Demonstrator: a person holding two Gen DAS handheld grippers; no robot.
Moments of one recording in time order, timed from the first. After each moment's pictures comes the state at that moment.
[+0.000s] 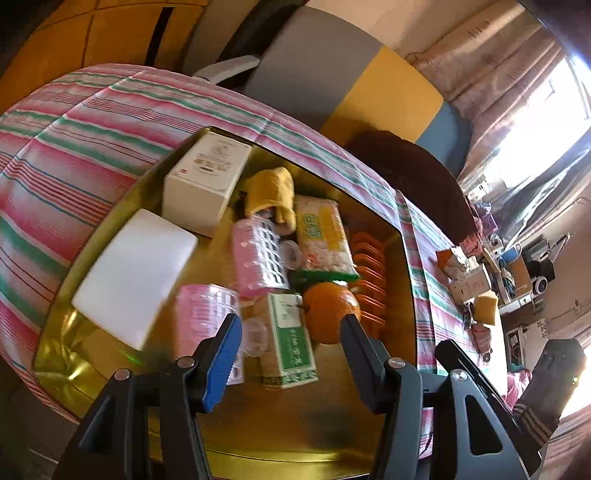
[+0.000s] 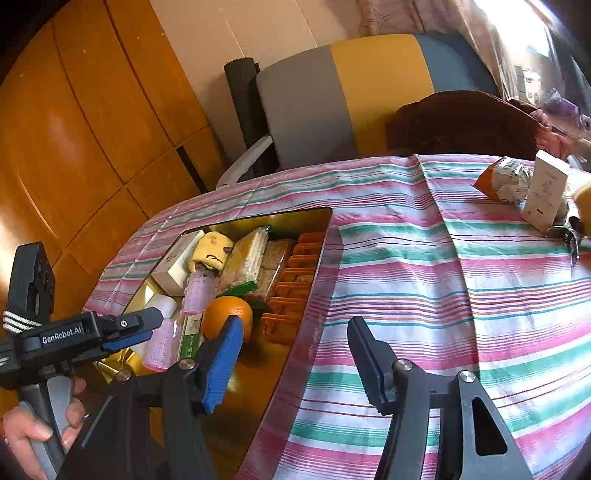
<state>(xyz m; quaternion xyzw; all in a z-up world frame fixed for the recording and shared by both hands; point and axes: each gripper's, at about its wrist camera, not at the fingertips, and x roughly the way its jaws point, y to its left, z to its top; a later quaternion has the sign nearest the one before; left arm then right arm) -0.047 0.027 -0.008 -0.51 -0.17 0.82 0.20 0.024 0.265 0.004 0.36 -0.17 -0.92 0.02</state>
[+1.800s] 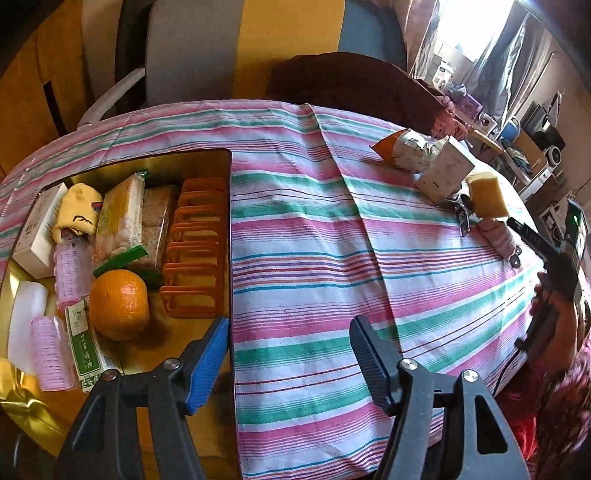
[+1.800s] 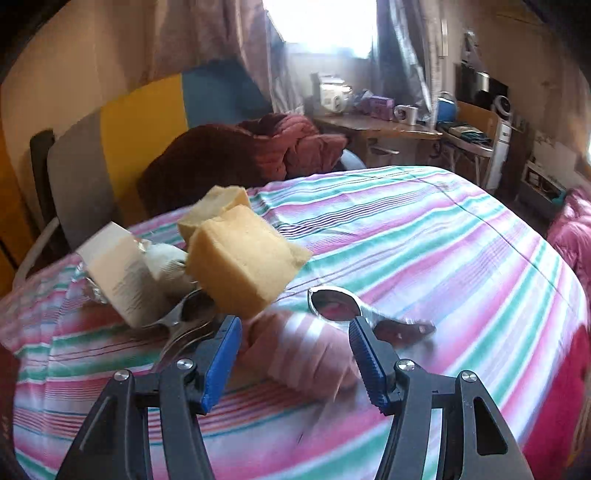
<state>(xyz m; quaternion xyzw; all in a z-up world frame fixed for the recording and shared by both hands) -0.010 0.231 0.002 -0.52 0.06 0.81 0.25 0.077 0.646 -0.010 0.35 -0.15 -0.88 -0.30</state>
